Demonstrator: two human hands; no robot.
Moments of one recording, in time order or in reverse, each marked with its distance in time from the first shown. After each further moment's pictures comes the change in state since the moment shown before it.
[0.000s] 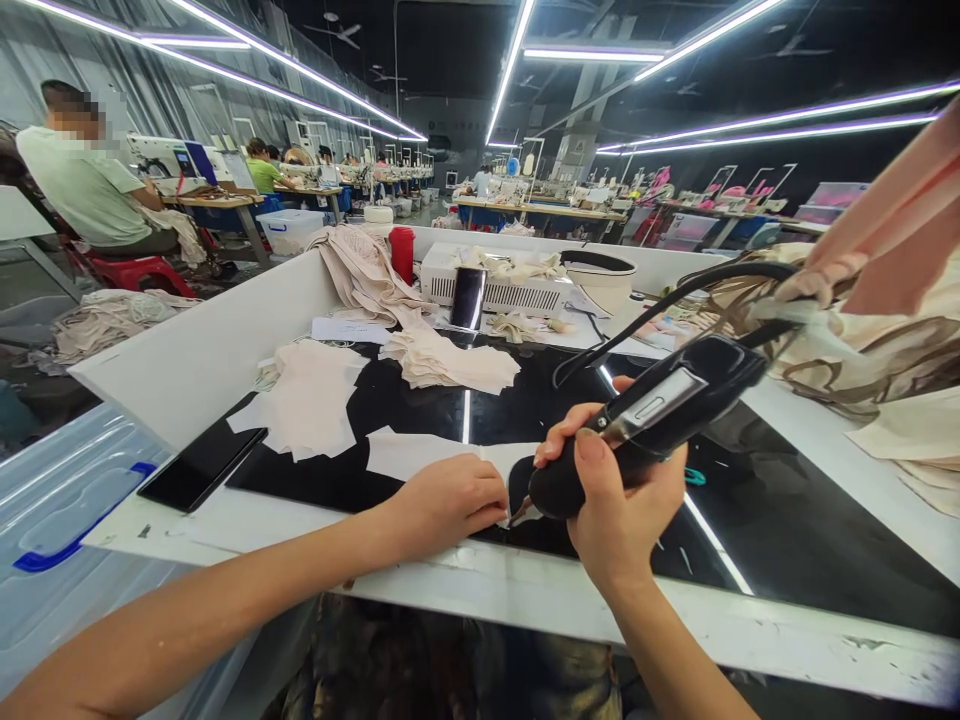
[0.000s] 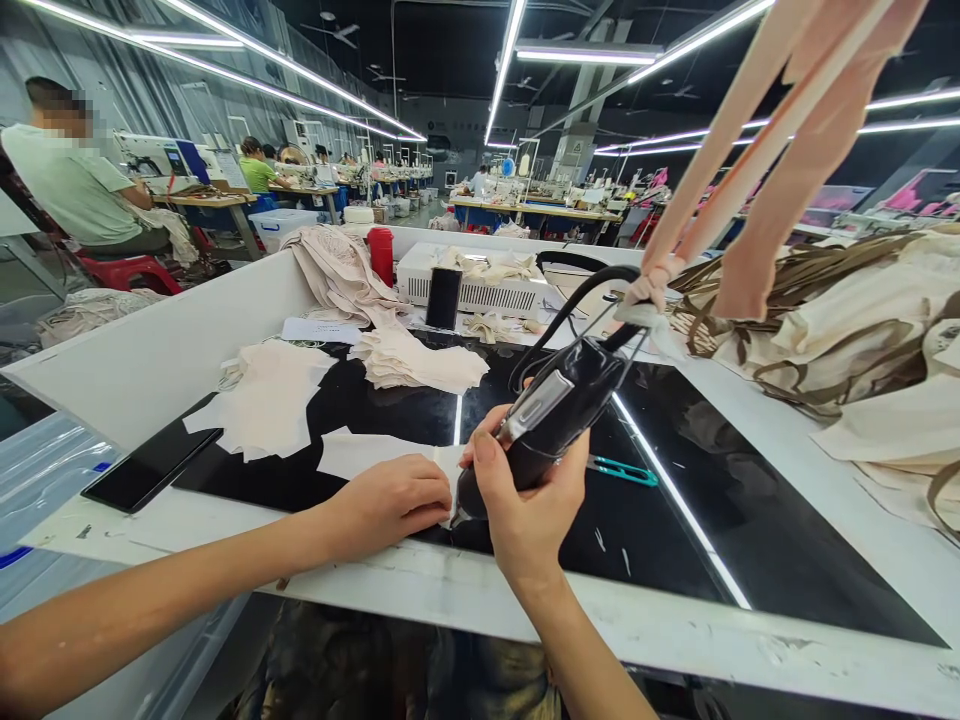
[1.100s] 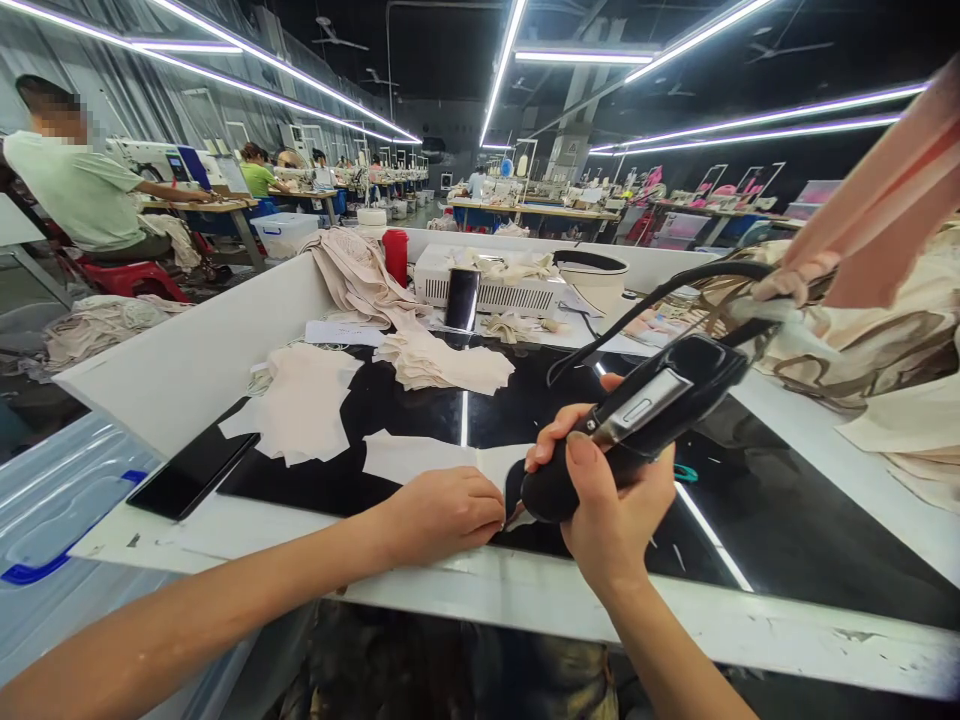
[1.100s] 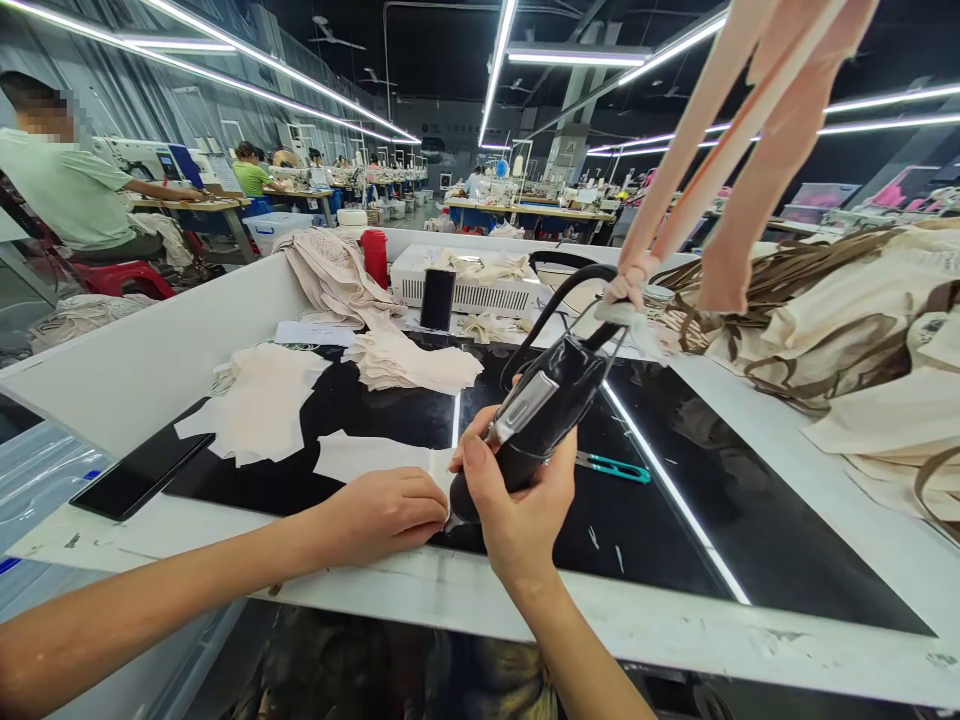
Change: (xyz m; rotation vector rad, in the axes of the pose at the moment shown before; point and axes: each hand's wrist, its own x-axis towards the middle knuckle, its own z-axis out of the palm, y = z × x) left_hand -0.005 -0.005 0.009 0.123 0.071 0.224; right_hand -0.001 -0.002 0.000 0.070 -0.043 0.025
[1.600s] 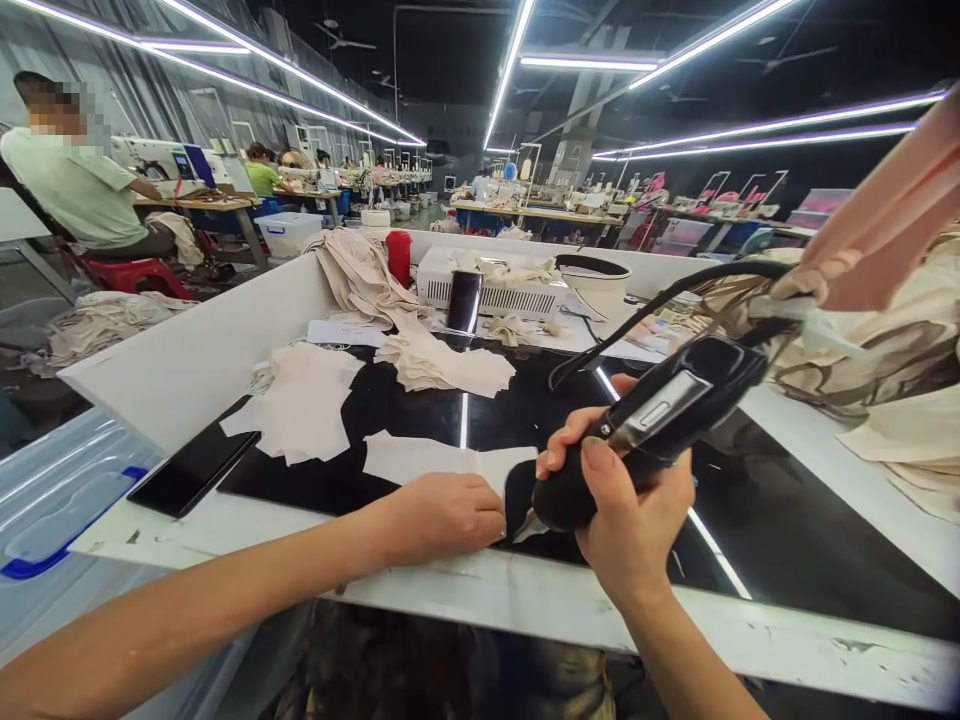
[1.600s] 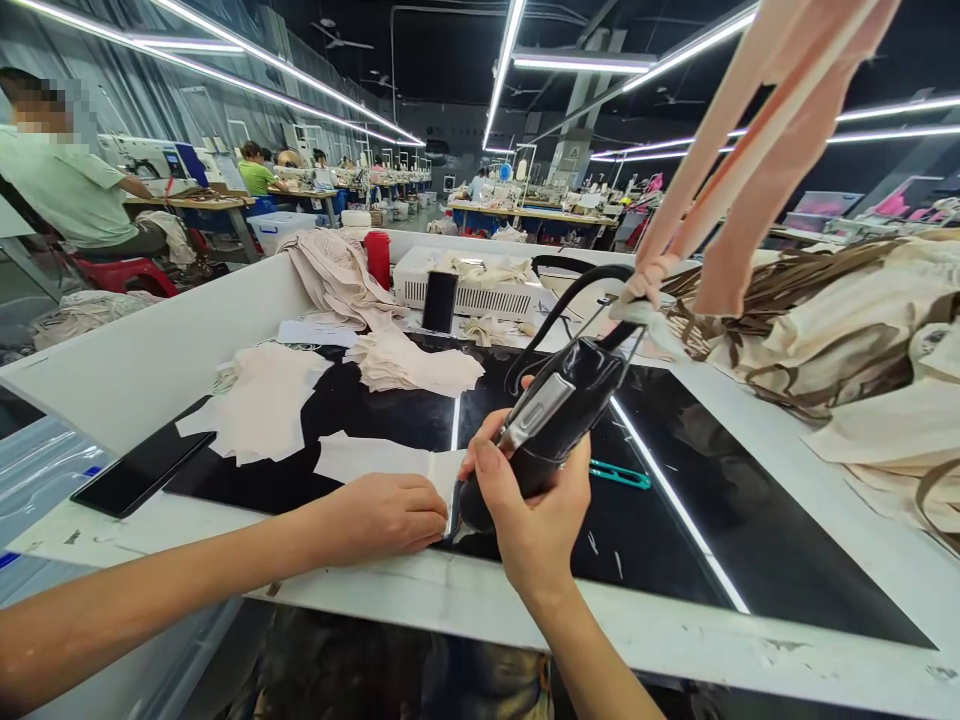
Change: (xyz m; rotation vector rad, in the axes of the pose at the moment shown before) left_hand 0.005 -0.001 -0.003 0.193 -0.054 0.153; right_hand 0.004 -0.008 -0.008 -0.012 -0.038 0.012
